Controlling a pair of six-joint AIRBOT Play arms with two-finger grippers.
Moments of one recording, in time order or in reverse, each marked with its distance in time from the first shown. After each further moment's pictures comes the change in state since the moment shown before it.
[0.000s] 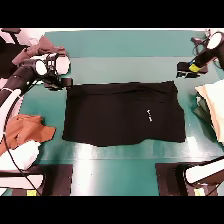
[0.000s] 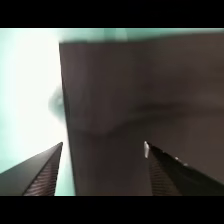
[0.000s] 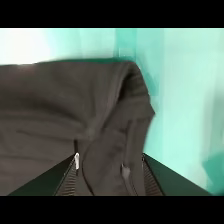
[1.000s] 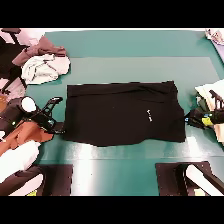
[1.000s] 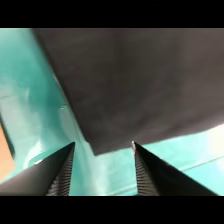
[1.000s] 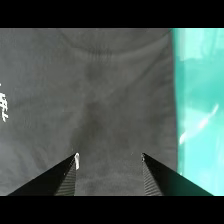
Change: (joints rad) left arm 0.082 0.417 -0.648 -0.220 -0.239 0.311; right arm -0.433 0.675 -1.110 0.407 -0.143 -0.332
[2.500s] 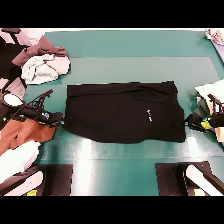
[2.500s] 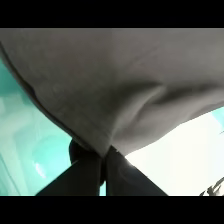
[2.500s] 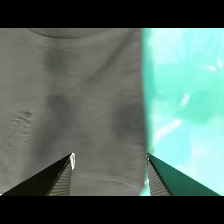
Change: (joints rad) left arm 0.203 -0.045 0.040 -0.336 -0.010 0.158; right arm 0.000 -0.005 -0.043 -0.108 -0.053 -0.002
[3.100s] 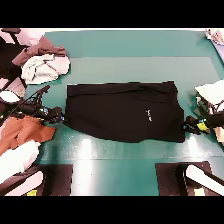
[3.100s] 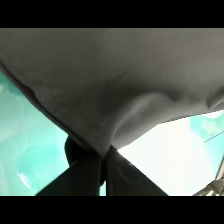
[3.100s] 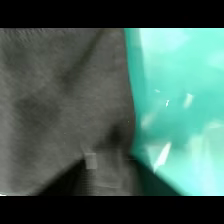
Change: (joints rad) left arm 0.000 0.002 0.038 -0.041 -0.001 -0.056; right arm 0.001 -0.126 0.000 0.034 0.009 0.000
